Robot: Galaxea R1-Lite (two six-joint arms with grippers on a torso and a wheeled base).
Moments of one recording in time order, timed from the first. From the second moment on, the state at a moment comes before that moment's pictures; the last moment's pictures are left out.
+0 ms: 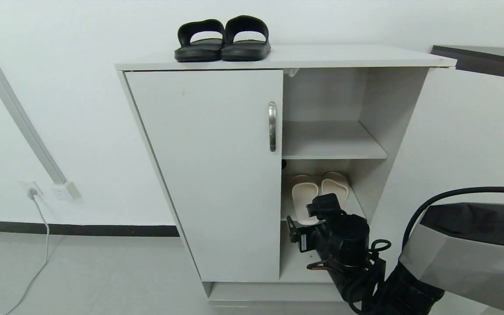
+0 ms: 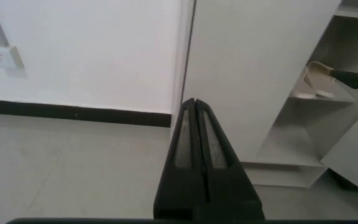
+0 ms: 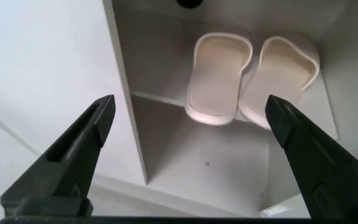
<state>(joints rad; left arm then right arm) 0.00 0.00 0.00 0.00 0.04 -0.09 0.79 2.24 -0.76 -1.37 -0.55 0.04</state>
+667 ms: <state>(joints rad) 0.00 0.00 0.00 0.00 0.04 -0.09 0.79 2.24 -0.75 -1.37 -0.55 0.03</state>
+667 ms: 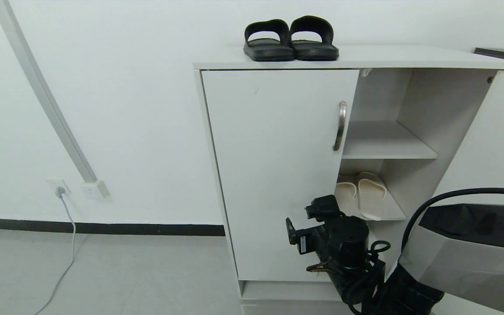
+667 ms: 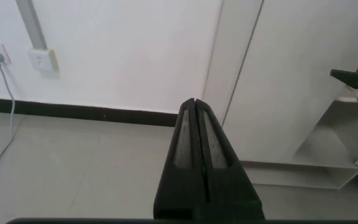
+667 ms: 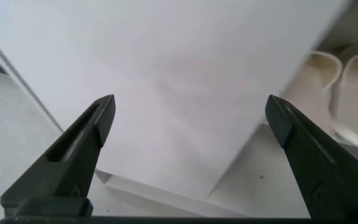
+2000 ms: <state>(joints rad) 0.00 0.00 0.00 0.00 0.04 -0.09 0.77 2.27 -0.71 -1.51 -0.51 -0.05</state>
